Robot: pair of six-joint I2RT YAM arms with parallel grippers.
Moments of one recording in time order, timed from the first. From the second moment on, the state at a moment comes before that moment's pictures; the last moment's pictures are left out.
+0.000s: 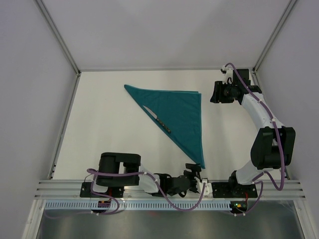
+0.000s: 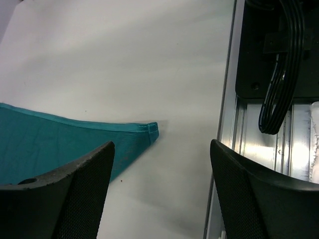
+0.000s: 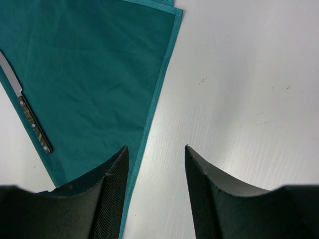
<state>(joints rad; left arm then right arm) -1.61 1.95 0.74 0.91 -0.44 0.44 0.01 1.61 1.31 -0.56 -0.30 0.03</state>
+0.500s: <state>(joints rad) -1.54 2.01 0.79 0.88 -0.43 0.39 0.01 1.61 1.30 -0.56 -0.31 0.03</state>
